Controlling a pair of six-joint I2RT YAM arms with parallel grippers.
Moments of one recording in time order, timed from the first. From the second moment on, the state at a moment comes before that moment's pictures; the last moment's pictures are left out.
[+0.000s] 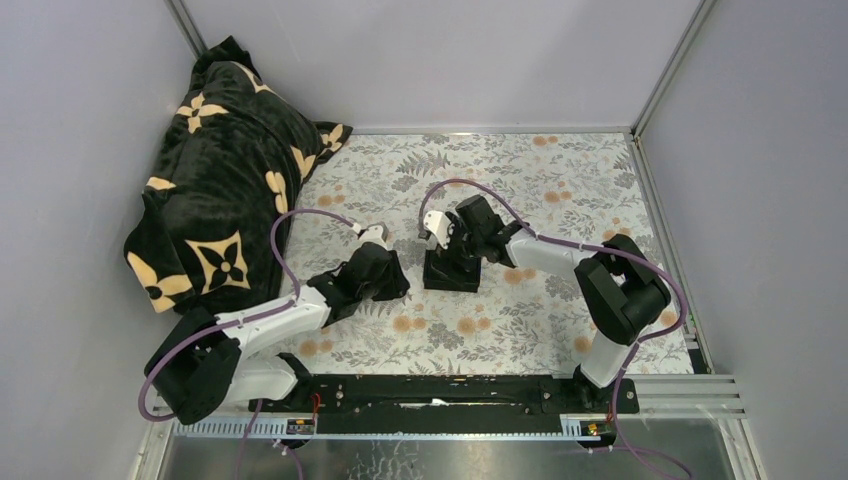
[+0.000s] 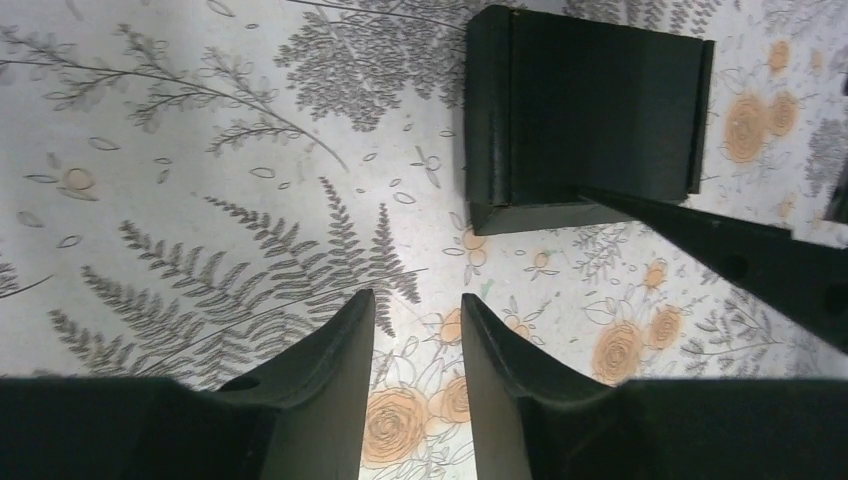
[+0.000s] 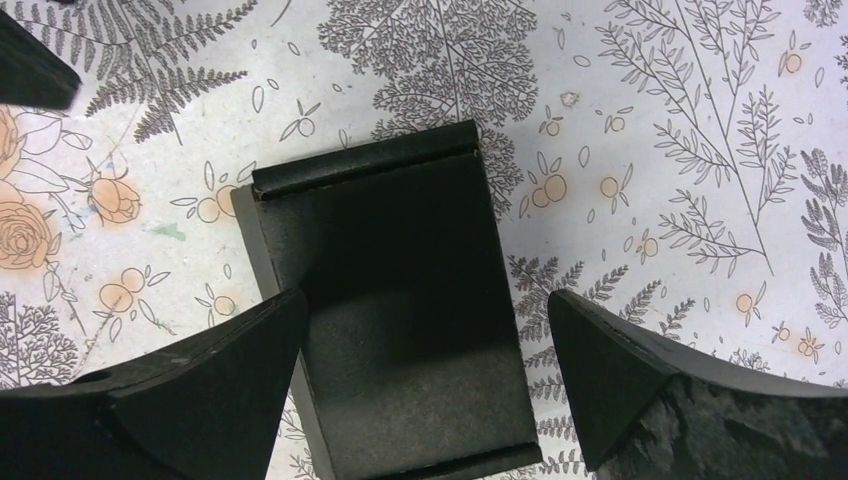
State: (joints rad) left arm -0.72 1.24 0.54 -0.07 -0.13 -0.72; right arm 0.67 1.74 1.03 -0.17 -0.32 -0.53
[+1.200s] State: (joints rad) left arm -0.91 1.62 0.65 0.22 -0.12 -0.89; right arm 0.53 2.04 1.42 -0.38 0.04 -0.10
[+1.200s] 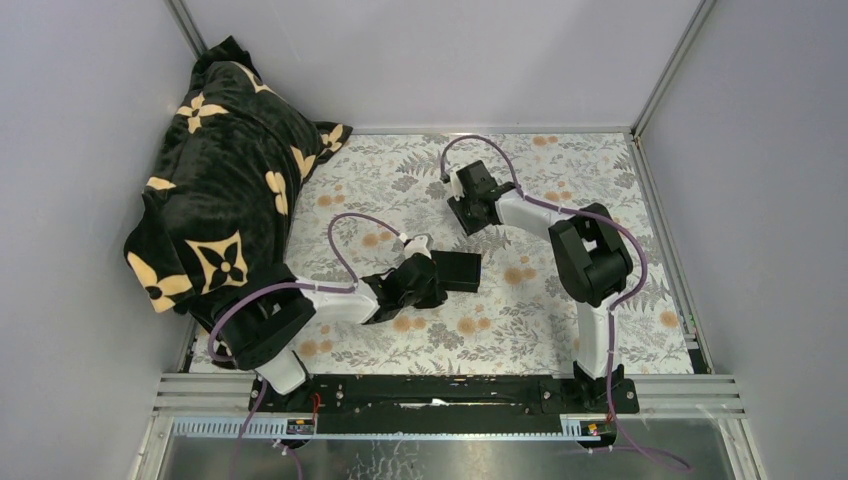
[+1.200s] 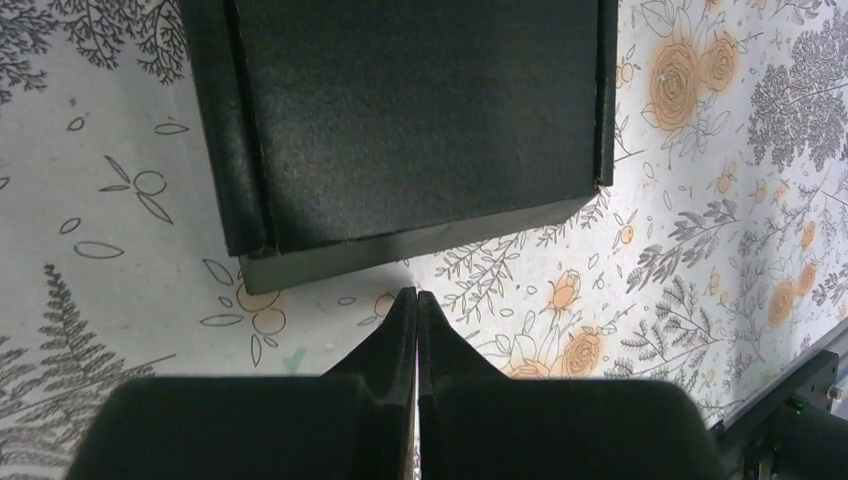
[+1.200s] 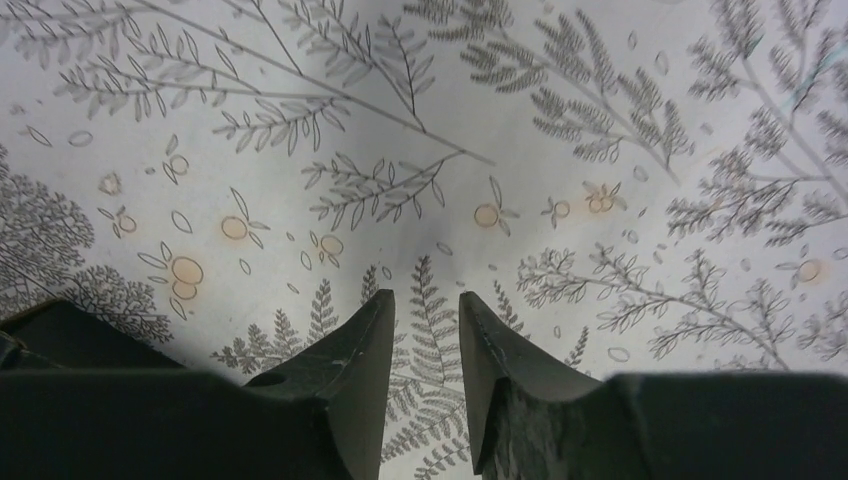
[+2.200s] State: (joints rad) left arm -0.86 1.74 0.75 0.26 -0.24 -0.86; right arm 0.65 1.72 0.98 -0.36 0.09 -0.01
